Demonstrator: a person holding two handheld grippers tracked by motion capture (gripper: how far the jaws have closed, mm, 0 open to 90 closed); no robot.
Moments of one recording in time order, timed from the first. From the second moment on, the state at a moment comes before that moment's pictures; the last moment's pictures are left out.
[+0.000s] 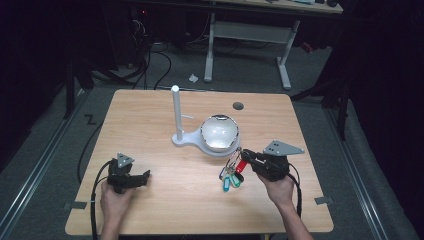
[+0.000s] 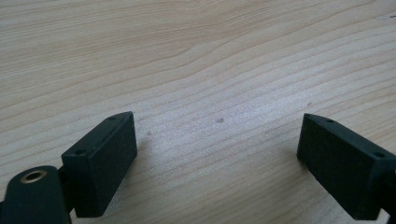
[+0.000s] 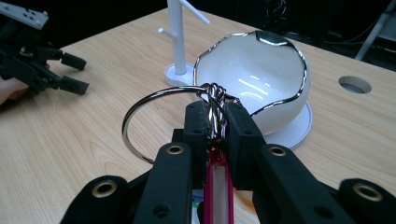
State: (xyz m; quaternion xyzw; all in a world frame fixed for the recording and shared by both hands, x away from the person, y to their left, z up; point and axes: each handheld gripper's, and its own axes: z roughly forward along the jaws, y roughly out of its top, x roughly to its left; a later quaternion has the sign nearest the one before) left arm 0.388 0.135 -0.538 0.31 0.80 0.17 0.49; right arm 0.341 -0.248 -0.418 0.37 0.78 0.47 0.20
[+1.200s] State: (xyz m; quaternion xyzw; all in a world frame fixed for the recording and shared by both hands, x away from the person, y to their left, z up) left arm 0.388 0.136 -0.538 0.32 0.79 0.17 0.49; right arm 0.384 -0.256 -0.318 0.34 0.75 0.52 0.21
